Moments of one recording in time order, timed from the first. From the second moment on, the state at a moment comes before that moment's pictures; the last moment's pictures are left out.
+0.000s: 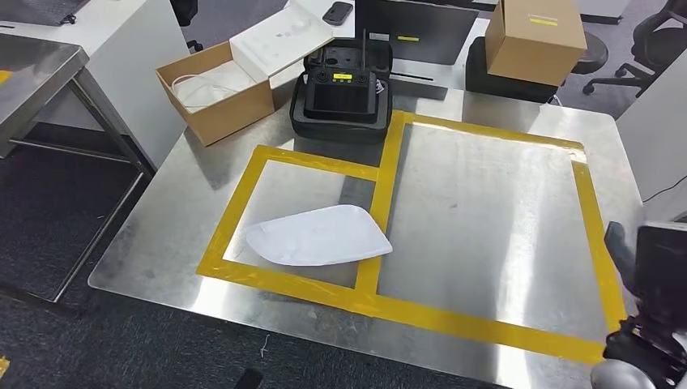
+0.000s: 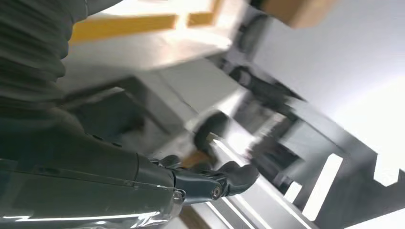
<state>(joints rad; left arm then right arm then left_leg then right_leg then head) -0.07 0.01 -1.02 -0.22 0.98 0.19 -0.46 -0.28 -0.27 0.21 -1.82 0.62 -0.72 0.32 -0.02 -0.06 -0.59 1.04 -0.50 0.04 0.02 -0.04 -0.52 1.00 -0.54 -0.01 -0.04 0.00</state>
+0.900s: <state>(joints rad) -0.10 0.00 -1.01 -0.22 1.03 0.18 -0.43 -0.16 -0.66 0.20 -2.24 0.61 -0.61 0.61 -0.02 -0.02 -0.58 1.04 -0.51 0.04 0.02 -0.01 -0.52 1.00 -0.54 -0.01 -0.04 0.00</state>
